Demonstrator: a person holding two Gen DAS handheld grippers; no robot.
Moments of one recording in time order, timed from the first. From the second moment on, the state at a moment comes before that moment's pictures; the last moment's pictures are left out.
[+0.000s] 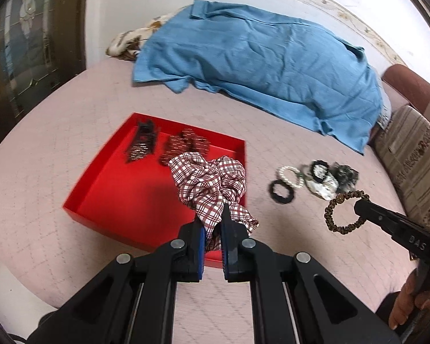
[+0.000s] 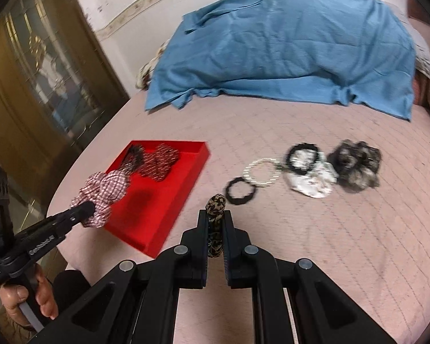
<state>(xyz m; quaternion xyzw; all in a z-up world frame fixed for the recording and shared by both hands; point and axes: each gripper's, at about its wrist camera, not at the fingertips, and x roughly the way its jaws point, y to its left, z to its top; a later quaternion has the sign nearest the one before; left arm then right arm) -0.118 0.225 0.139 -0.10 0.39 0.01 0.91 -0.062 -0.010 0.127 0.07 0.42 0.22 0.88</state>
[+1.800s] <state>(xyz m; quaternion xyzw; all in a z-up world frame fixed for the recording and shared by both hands) -0.053 0.349 0.100 -0.12 0.42 0.07 0.90 0.035 0.196 0.055 0.03 0.50 0.31 0.81</state>
